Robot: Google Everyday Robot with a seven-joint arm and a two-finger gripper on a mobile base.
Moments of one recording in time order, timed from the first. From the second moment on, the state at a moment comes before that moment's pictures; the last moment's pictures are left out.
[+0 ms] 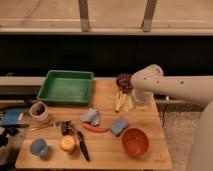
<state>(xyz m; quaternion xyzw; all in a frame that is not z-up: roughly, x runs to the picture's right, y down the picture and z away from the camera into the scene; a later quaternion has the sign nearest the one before) 0.190 0.107 0.770 -0.22 0.20 0.60 0.74</state>
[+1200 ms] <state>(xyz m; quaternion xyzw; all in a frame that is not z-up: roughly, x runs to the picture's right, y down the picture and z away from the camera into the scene) 0.011 0.105 0.762 -0.25 0.14 0.44 0.85</state>
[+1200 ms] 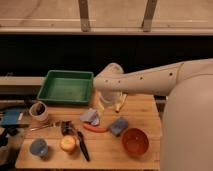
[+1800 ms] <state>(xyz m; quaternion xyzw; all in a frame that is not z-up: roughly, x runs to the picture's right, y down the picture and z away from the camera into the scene) -0.097 0.136 0.713 -0.29 0.06 0.34 0.89</state>
